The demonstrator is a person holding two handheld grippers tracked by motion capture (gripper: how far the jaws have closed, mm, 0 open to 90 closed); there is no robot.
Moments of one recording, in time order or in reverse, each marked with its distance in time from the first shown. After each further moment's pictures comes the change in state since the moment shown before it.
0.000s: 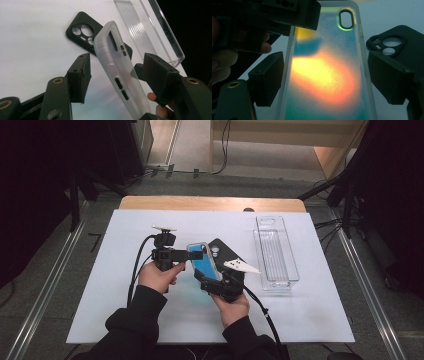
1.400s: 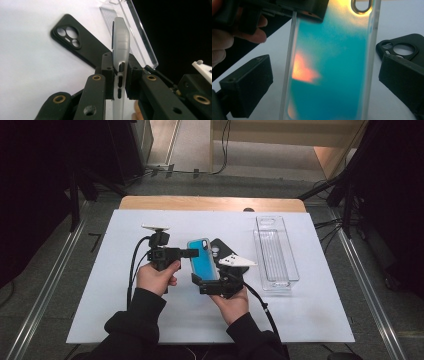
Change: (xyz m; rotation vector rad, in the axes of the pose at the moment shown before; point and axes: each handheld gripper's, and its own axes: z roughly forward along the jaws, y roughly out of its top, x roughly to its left) left arm 0.000 -0.001 -0.017 -0.059 -0.107 -0.077; right arm 0.002 0.016 -0.001 0.118 0.065 -0.150
